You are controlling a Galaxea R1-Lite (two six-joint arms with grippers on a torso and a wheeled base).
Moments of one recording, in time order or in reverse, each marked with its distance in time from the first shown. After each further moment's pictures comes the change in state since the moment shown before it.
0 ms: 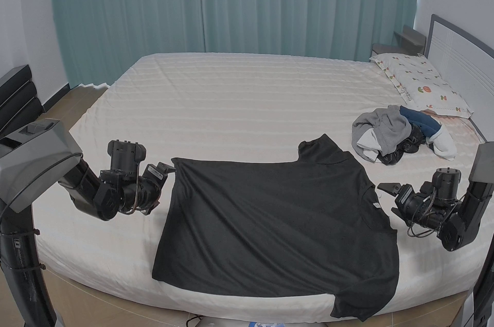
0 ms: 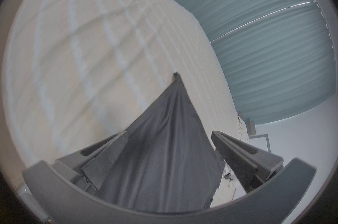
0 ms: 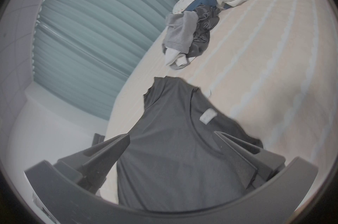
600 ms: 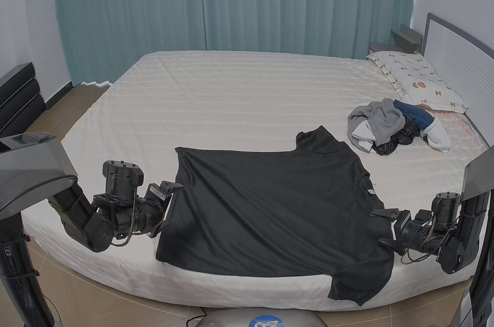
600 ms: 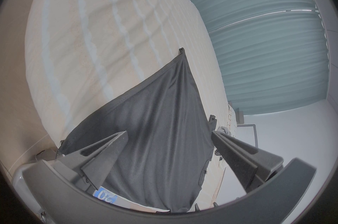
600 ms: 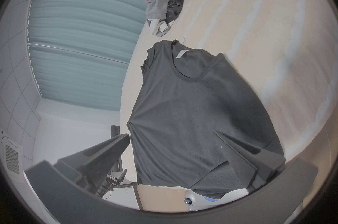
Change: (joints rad) left arm -0.073 -0.097 0.306 -0.236 -0.078 -0.103; right arm 0.013 0.104 0.239 -0.261 0.184 0.186
